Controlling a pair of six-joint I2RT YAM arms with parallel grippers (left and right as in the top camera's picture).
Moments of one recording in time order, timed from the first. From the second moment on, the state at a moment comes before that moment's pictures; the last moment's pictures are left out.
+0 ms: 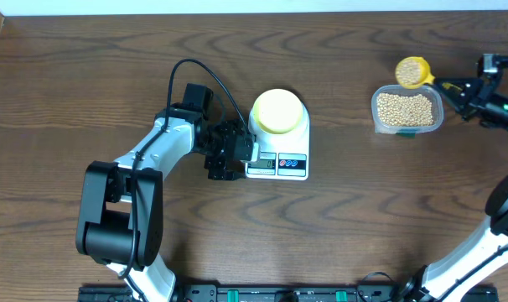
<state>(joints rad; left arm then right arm) -0.19 1.85 1.10 -0.66 0.62 1.54 -0.52 2.07 1.55 -1.01 -1.51 -0.20</state>
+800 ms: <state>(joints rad) -0.19 1.85 1.10 -0.66 0.62 1.54 -0.05 2.07 1.55 -0.99 -1.52 -0.19</state>
